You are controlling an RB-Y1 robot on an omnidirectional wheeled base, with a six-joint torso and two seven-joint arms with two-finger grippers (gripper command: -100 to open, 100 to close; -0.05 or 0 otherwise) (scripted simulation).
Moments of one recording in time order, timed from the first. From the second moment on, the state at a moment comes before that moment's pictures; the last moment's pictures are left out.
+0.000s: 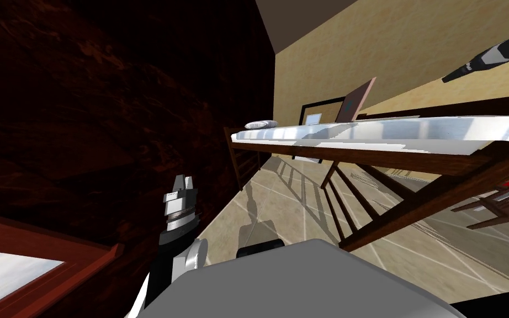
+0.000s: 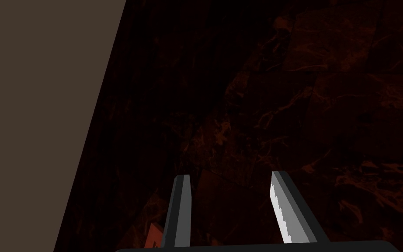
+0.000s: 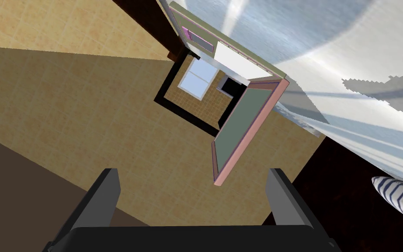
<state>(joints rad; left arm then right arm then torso) 0.50 -0.04 -0.01 -2.33 -0.03 -0.51 -0.16 0.11 -2.52 0.76 -0.68 0.09 -0.58 -0.75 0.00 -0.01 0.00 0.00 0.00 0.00</state>
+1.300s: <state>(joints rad) 0.50 -0.04 -0.01 -2.33 -0.03 -0.51 -0.16 0.09 -2.69 0.84 -0.65 0.18 -0.57 -0.76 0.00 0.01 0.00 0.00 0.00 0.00</state>
